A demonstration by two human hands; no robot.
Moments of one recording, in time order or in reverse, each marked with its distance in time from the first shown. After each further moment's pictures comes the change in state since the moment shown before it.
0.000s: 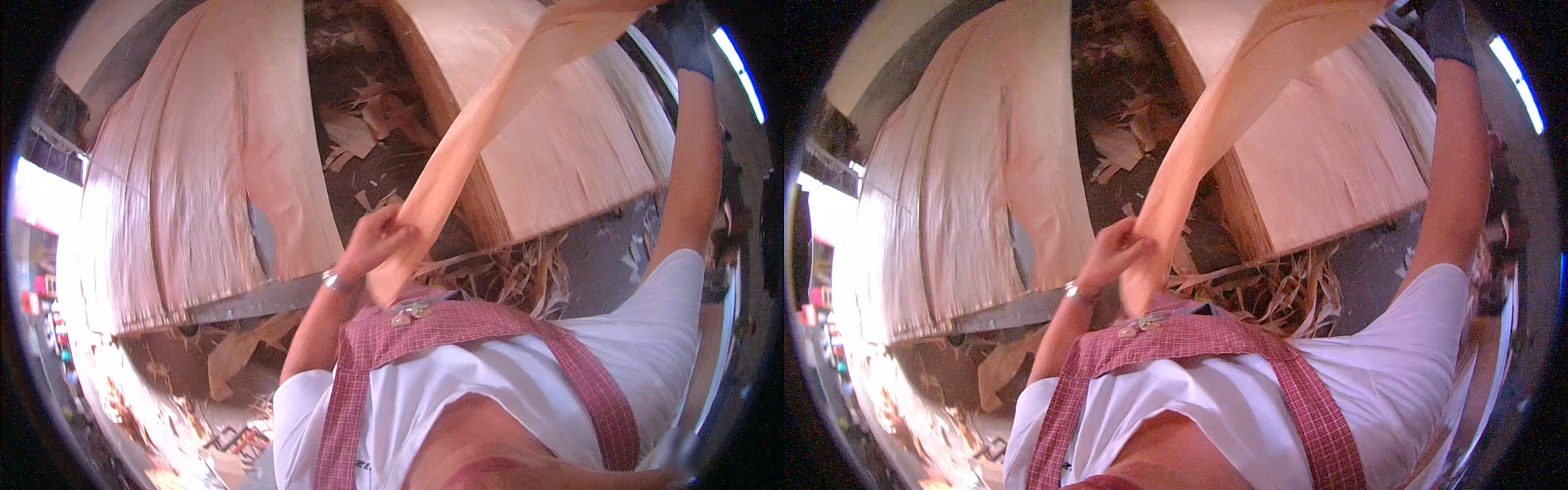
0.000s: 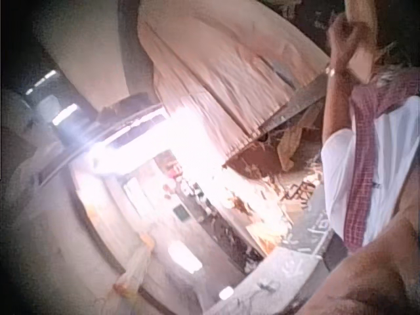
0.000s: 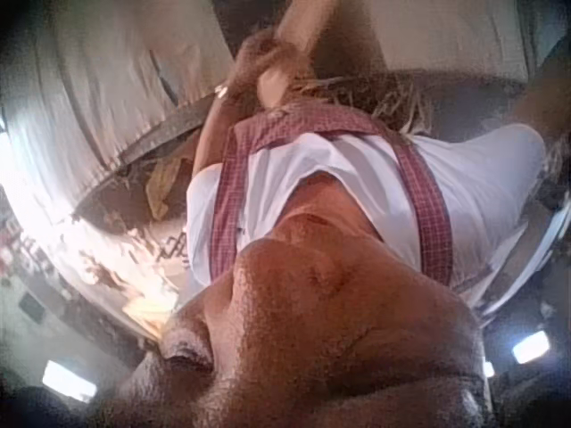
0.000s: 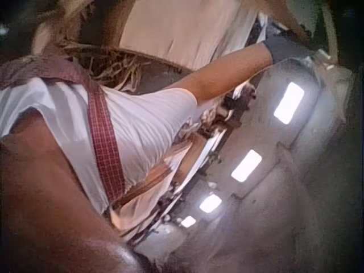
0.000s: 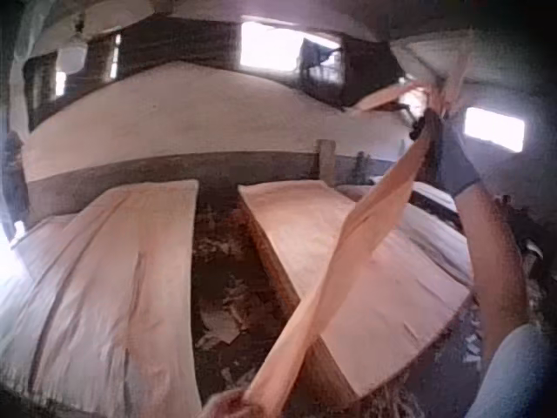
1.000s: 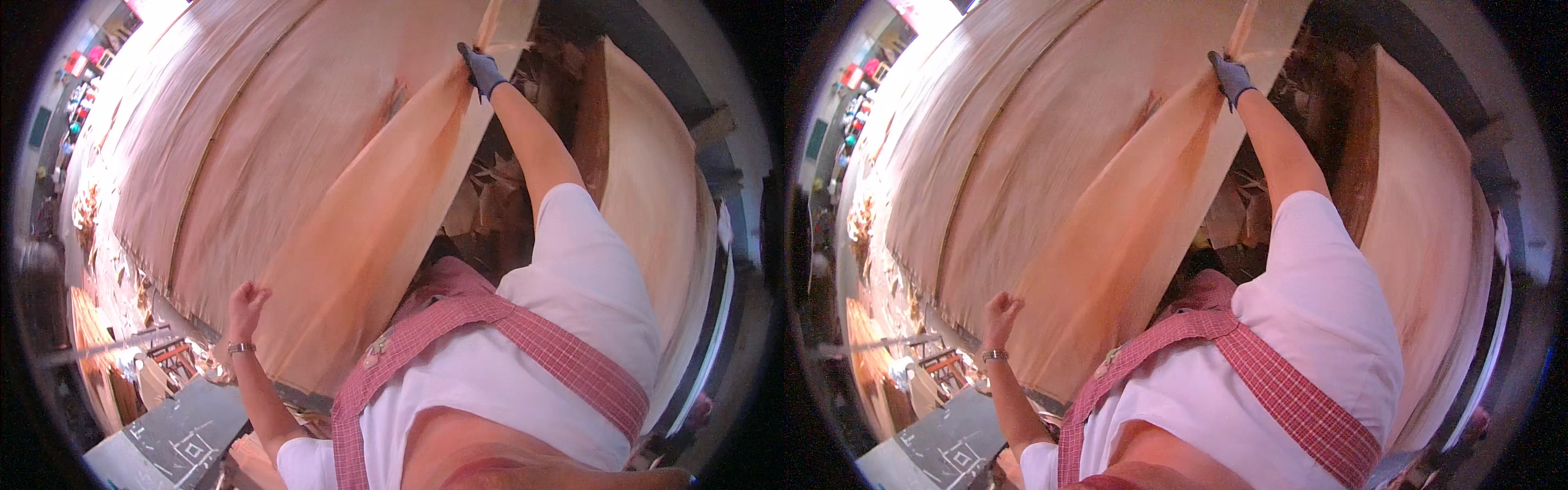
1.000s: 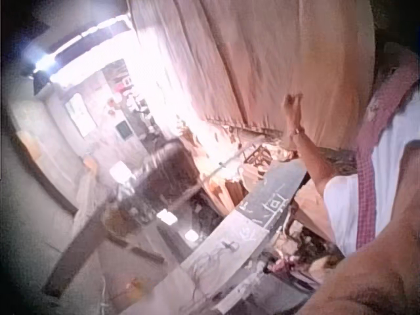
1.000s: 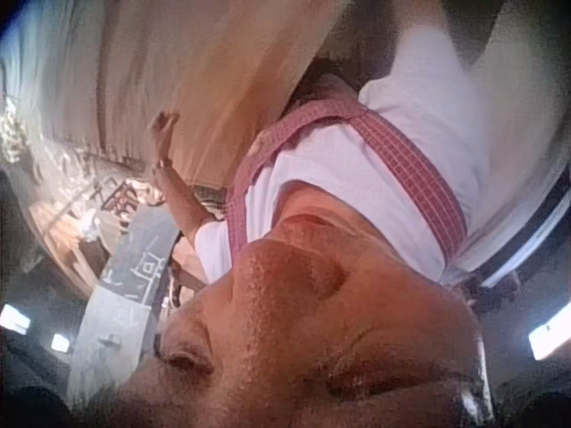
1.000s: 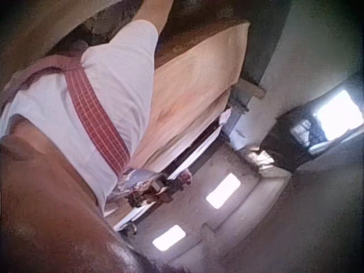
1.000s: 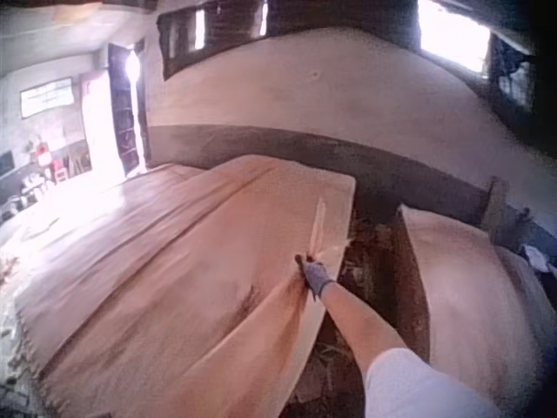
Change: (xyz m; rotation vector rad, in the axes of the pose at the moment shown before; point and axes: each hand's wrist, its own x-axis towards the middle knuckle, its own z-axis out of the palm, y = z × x) left_hand -0.045 -0.116 -0.395 0.088 1.274 -0.781; right_hand 0.191 0.610 0.937 -0.128 -0.808 0.540
